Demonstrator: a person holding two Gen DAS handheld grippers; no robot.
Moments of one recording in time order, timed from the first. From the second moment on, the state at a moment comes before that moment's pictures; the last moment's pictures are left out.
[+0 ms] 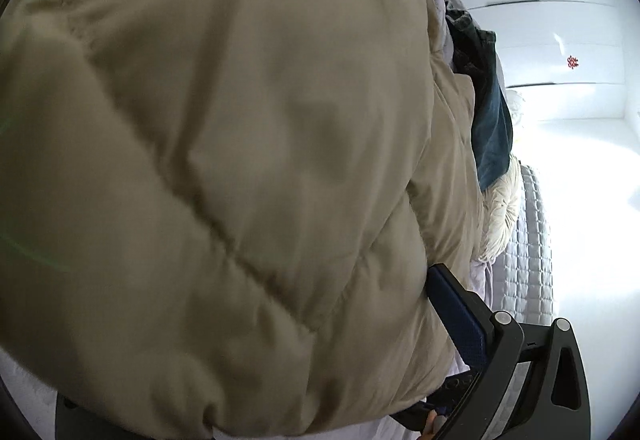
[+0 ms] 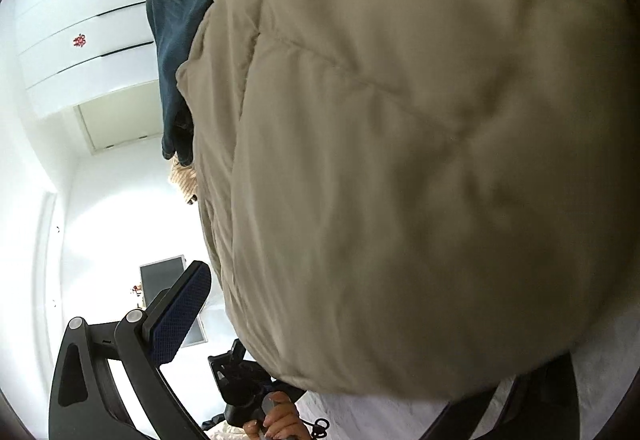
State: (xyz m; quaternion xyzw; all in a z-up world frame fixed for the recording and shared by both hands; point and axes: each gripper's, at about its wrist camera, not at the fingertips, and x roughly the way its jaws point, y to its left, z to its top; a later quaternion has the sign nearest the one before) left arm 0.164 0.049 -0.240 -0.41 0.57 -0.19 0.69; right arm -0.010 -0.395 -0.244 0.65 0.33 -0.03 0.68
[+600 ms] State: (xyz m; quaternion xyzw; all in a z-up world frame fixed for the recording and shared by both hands) left arm 0.148 0.049 -0.146 -0.32 0.52 -0.30 0.74; right arm -0.048 -0.377 -0.204 0.64 0.35 -0.02 0.69
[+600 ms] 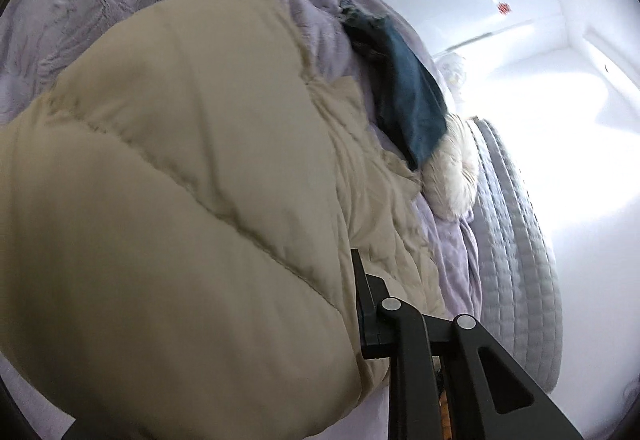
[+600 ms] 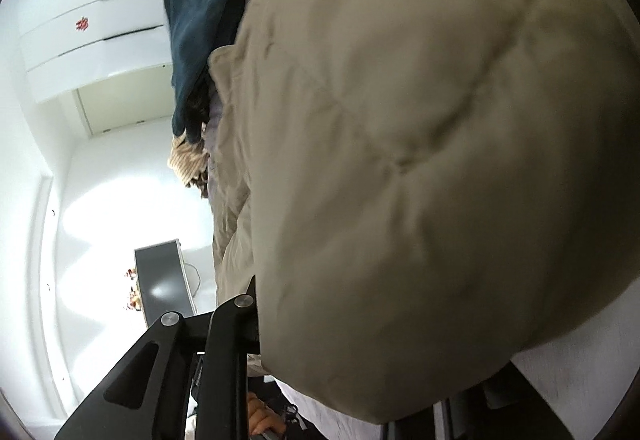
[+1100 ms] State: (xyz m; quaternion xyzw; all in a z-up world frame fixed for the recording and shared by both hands) left arm 0.017 0.119 -0.174 -0.27 0.62 -0.30 0.67; right arm -0.177 -0.331 -0.214 0.66 0.38 -0.08 0.64
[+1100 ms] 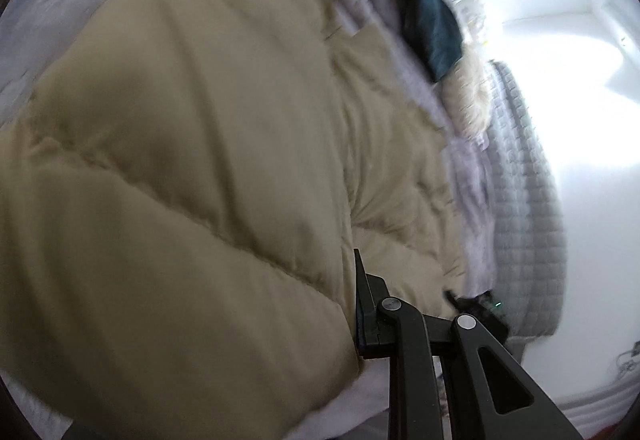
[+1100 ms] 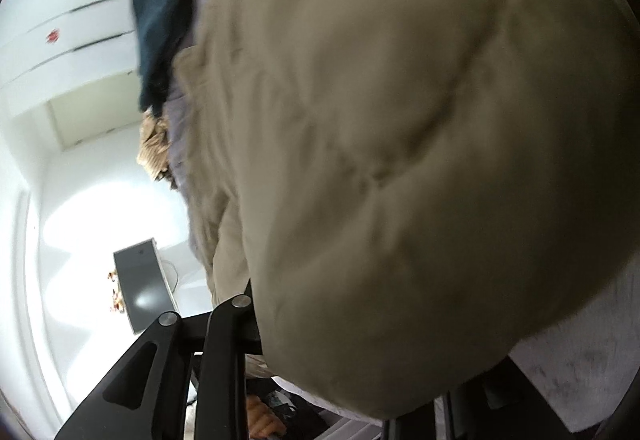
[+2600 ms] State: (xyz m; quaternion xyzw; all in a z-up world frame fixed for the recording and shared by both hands) left arm 0.003 0.134 -0.092 -0.01 0.61 -0.17 0.78; right arm -0.110 -0.199 -0.118 0.32 0.61 -0.11 0.72
